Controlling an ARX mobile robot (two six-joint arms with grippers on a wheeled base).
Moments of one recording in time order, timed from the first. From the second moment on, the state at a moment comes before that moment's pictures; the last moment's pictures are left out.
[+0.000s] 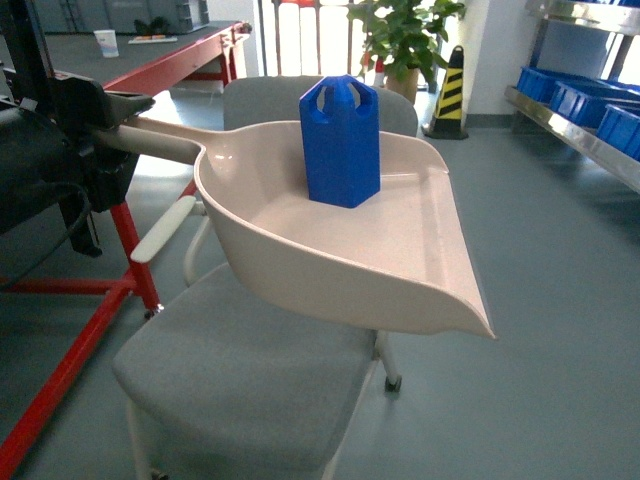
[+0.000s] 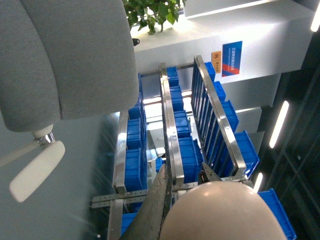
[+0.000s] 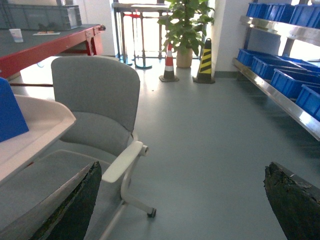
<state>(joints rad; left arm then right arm) -0.13 1.88 0.69 1.28 0.15 -1.41 0.00 0.66 0.14 0.51 0.00 -0.01</state>
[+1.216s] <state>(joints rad) -0.12 1.88 0.69 1.28 0.14 -1.41 0.00 0.67 0.14 0.51 0.00 -0.01</state>
